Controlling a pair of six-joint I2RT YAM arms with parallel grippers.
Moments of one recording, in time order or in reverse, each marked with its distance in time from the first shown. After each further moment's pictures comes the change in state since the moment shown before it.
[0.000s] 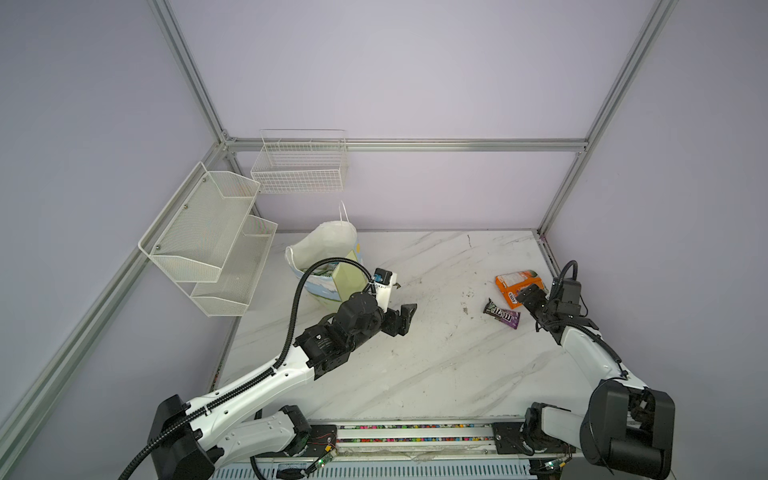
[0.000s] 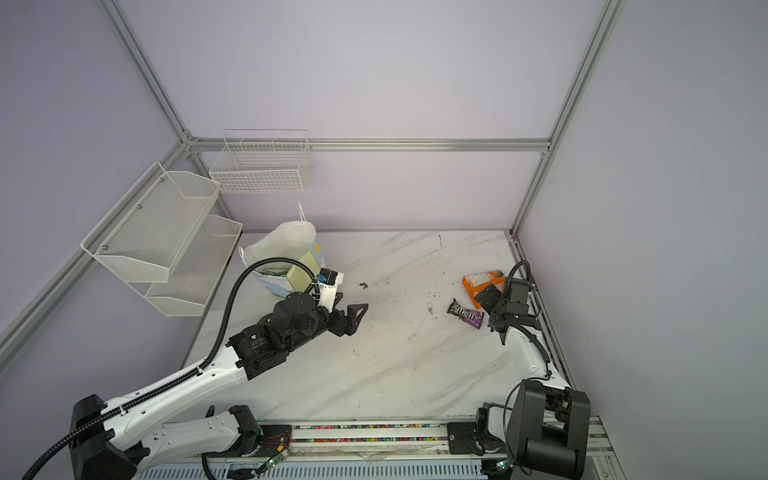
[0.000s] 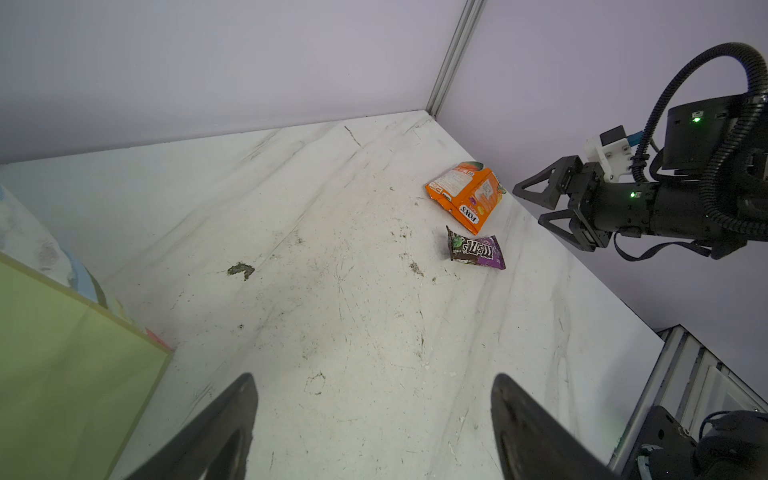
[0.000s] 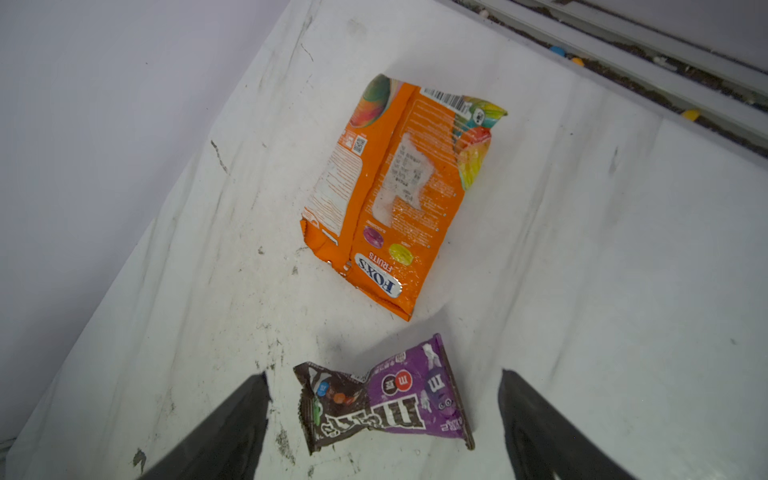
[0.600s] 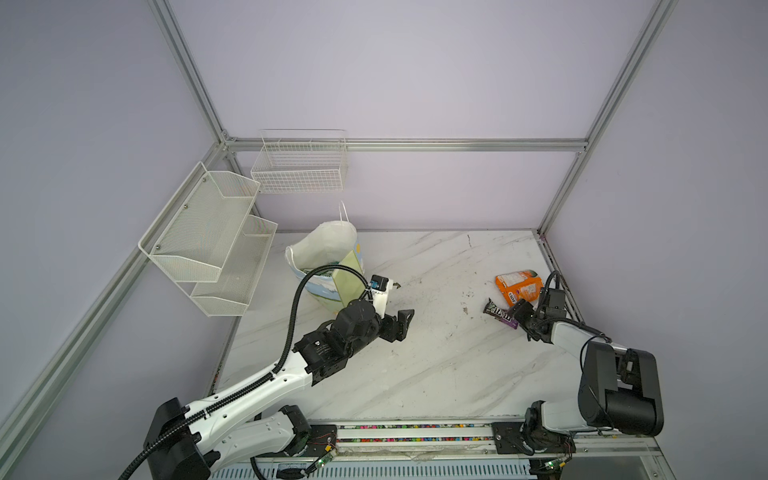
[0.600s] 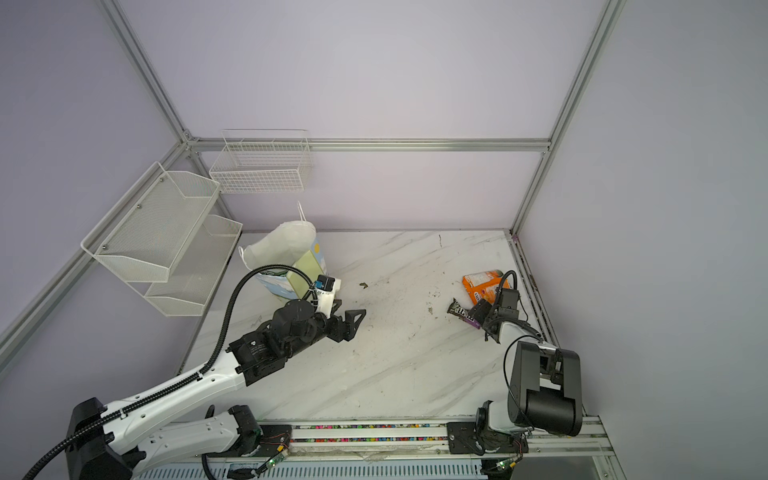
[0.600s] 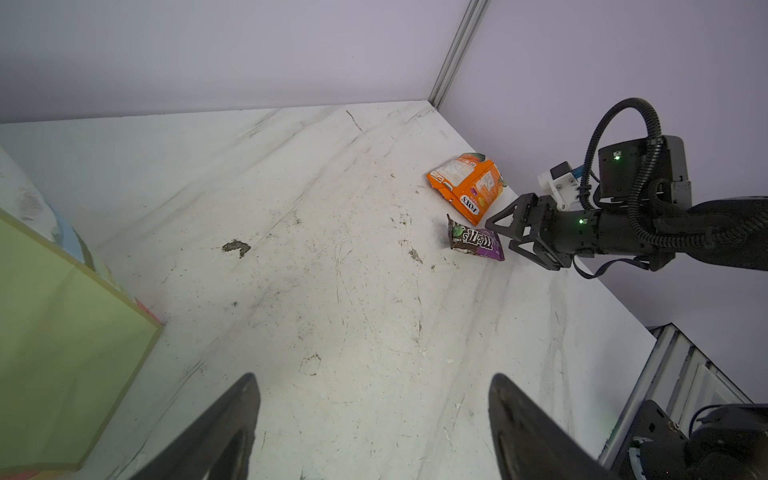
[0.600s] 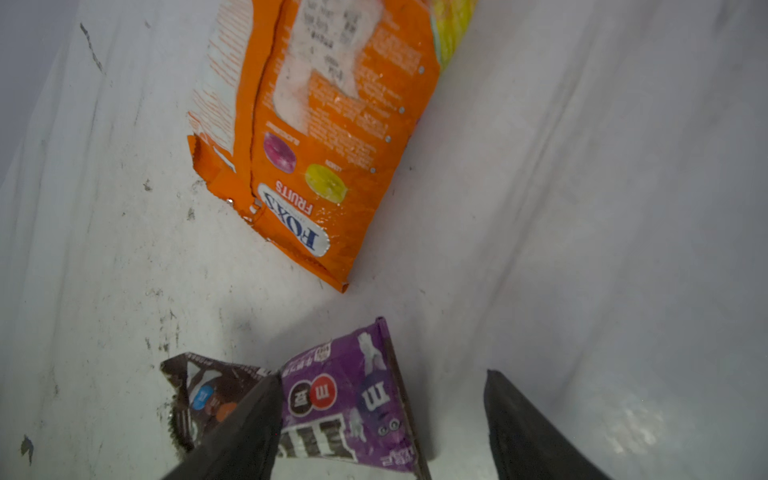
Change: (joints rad) left arm -0.006 -0.039 -0.074 0.026 0.000 -0.040; right arm 0.000 0.203 -0.072 0.129 -0.040 -0.061
